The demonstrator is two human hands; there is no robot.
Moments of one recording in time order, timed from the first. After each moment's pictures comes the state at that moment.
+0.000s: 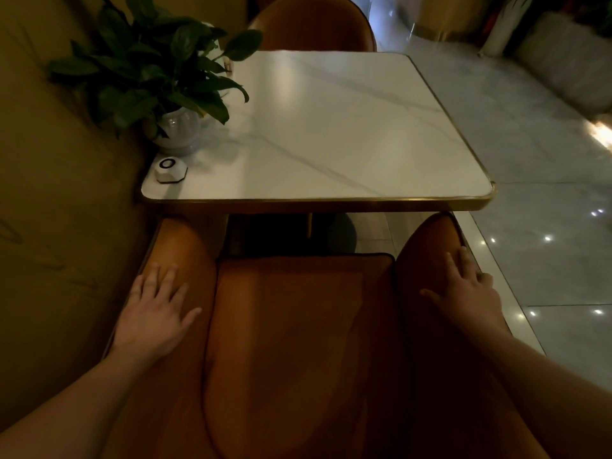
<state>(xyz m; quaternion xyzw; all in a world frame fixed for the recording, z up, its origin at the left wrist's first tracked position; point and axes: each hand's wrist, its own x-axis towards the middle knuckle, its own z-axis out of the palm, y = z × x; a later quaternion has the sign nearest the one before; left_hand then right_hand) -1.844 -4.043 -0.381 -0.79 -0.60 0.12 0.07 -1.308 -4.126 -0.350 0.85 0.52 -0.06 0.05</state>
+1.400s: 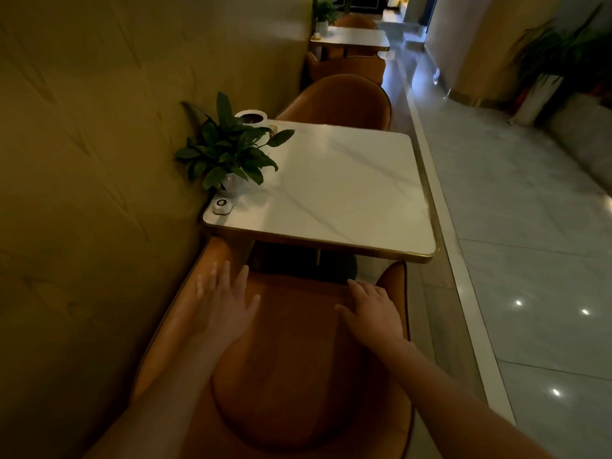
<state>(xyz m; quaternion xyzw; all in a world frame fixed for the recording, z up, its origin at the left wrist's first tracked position) -1.672 -4.197 -0.132 -0.69 -0.72 0.01 -0.04 -1.388 -4.202 -0.148 0.69 0.70 -0.14 -0.09</state>
